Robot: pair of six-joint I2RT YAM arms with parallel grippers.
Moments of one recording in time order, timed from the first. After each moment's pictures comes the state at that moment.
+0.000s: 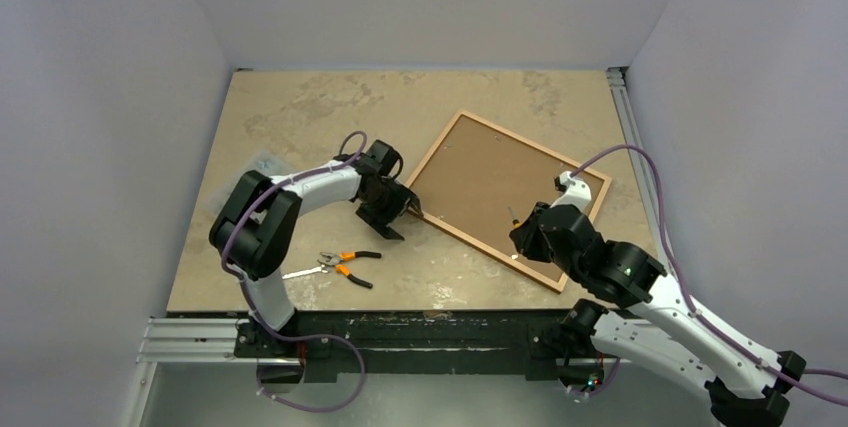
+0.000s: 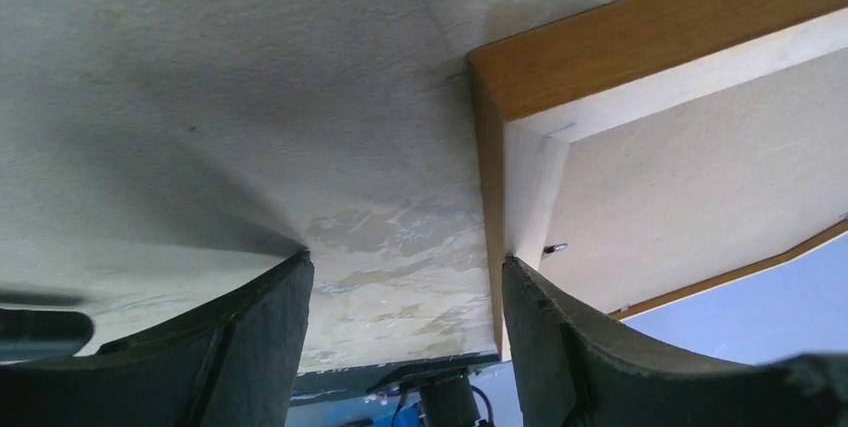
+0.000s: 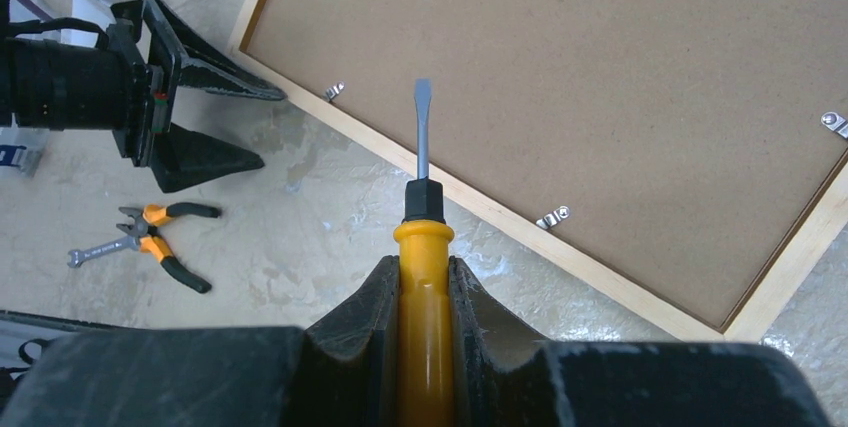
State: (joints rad) left arm -0.55 1.78 1.07 -0.57 0.25 -1.43; right arm 0.85 0.65 0.76 -0.83 0.42 0.88
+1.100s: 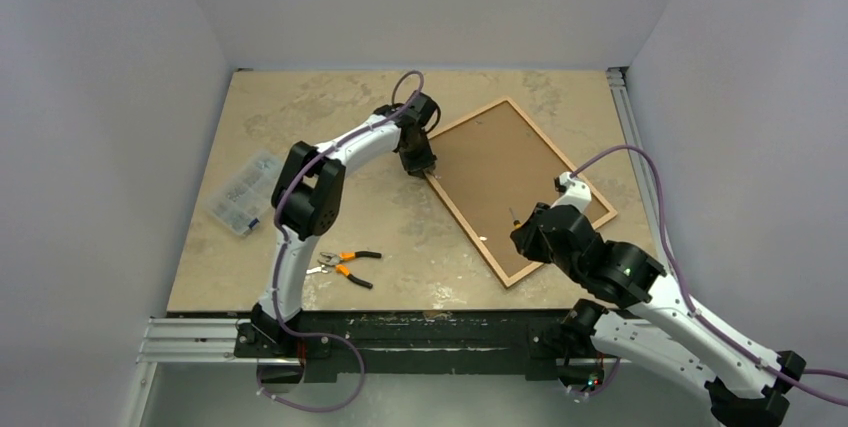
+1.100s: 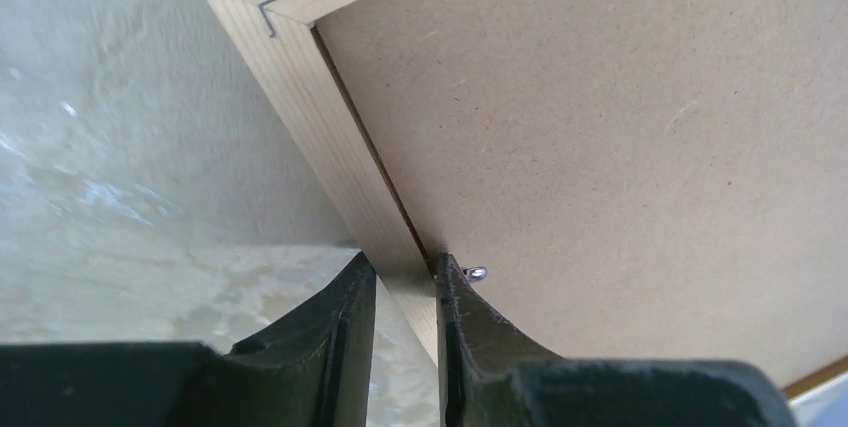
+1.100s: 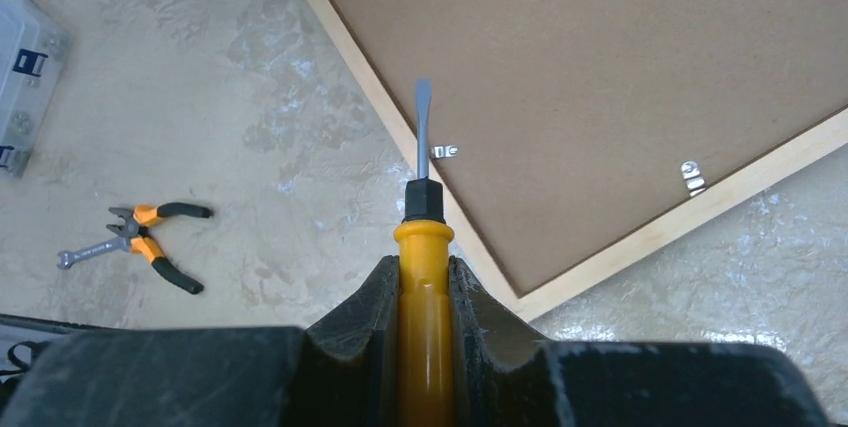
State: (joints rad) left arm -0.58 2.22 1.78 -0.73 0.03 -0.90; right arm 0.85 0.65 0.76 -0.84 0.43 0.88
